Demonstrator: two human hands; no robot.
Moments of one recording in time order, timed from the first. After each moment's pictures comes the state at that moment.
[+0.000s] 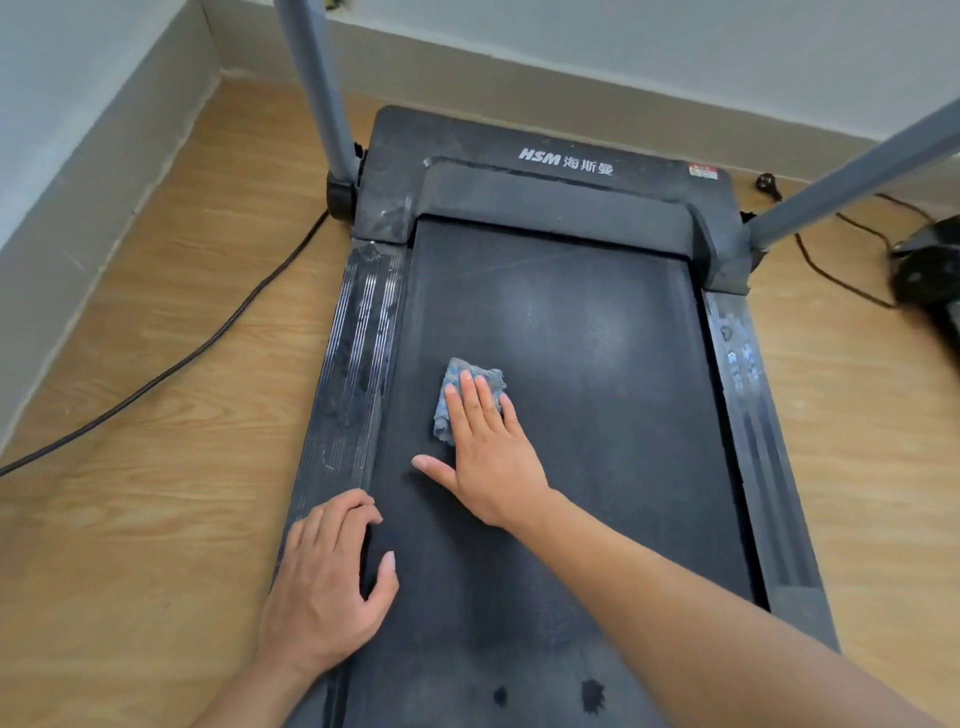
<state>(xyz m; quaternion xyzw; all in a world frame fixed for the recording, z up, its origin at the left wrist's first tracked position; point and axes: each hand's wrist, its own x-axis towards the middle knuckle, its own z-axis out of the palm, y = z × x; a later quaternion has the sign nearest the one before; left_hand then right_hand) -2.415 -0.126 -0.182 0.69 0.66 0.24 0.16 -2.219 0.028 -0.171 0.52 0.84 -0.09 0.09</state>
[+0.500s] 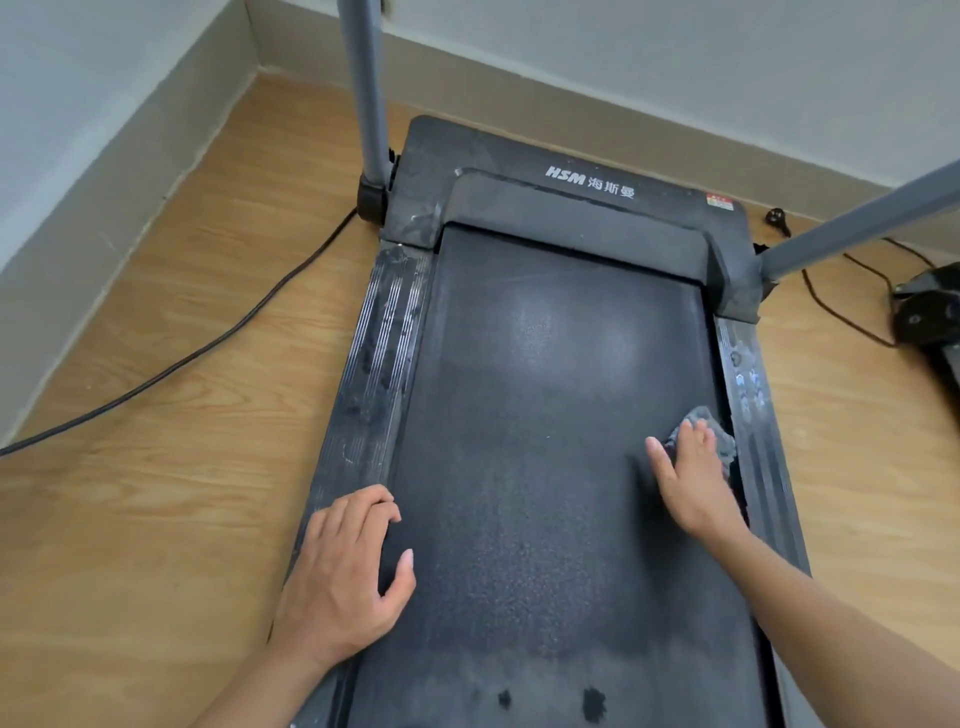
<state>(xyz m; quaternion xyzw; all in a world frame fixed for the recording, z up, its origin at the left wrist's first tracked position) -2.414 -0.125 -0.182 0.71 0.65 0.23 0.16 -2.010 0.047 -0.149 0.75 0.62 -0.21 0.00</state>
